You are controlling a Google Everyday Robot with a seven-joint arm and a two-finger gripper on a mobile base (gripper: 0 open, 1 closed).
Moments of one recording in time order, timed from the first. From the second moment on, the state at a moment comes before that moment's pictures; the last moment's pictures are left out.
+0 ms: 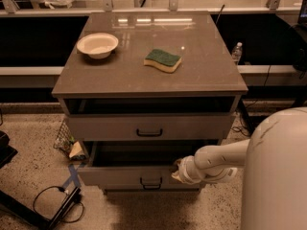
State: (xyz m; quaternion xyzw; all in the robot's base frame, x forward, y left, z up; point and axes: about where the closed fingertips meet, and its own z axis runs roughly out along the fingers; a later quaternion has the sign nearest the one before) arm 0.528 -0.101 0.426 -0.59 0.77 0.05 0.25
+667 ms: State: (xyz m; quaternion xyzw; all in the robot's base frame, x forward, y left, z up) arm 0.522 -0.100 0.425 -0.59 0.77 0.06 0.24
